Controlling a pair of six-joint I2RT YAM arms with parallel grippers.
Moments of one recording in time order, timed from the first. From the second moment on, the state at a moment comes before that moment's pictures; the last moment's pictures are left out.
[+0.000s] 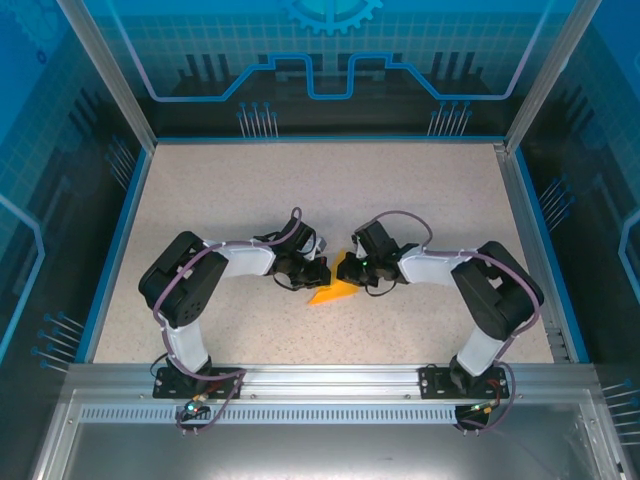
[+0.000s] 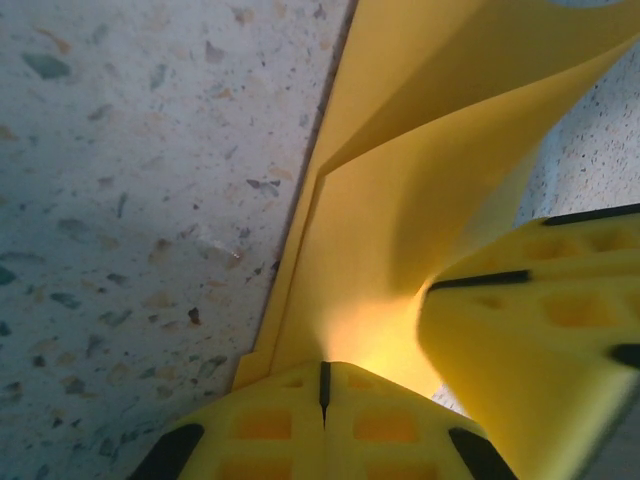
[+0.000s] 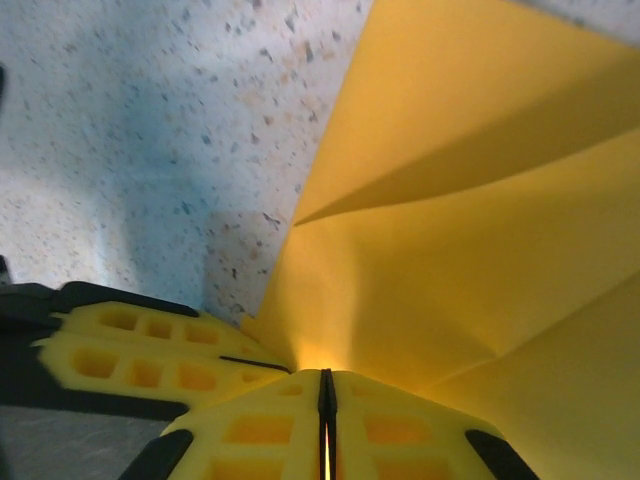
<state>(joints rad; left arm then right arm) -0.58 1.83 0.91 -0.19 0.52 -0.69 0.63 1.71 0.80 -0.09 -0.35 0.84</state>
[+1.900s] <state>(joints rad) -0.58 1.83 0.93 -0.21 0.52 -0.68 0.53 1.76 0.84 -0.07 -0.36 0.81</state>
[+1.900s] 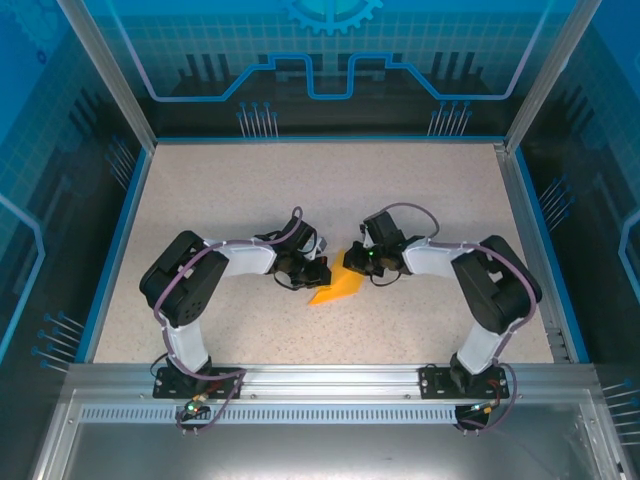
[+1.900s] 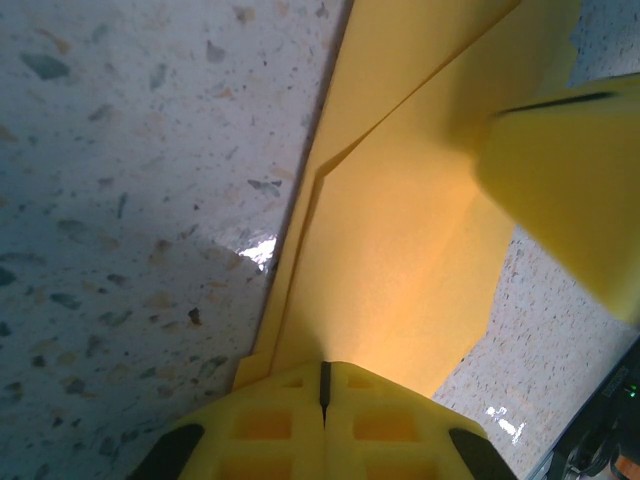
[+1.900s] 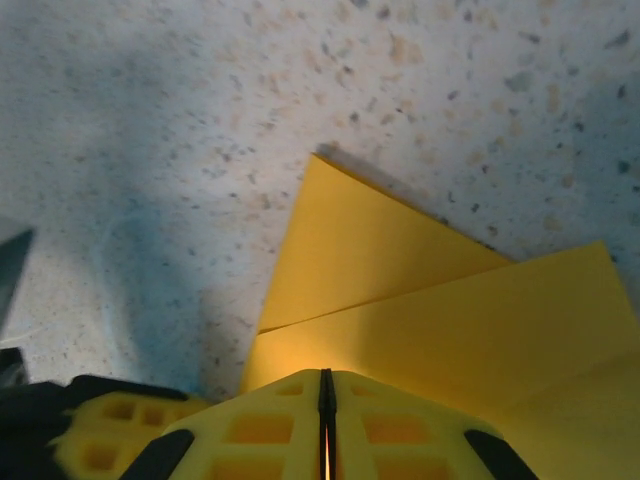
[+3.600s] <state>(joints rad) -0.61 1.69 0.98 -0.36 0.51 -0.69 0.57 1.79 0.82 0.01 -0.39 0.94</state>
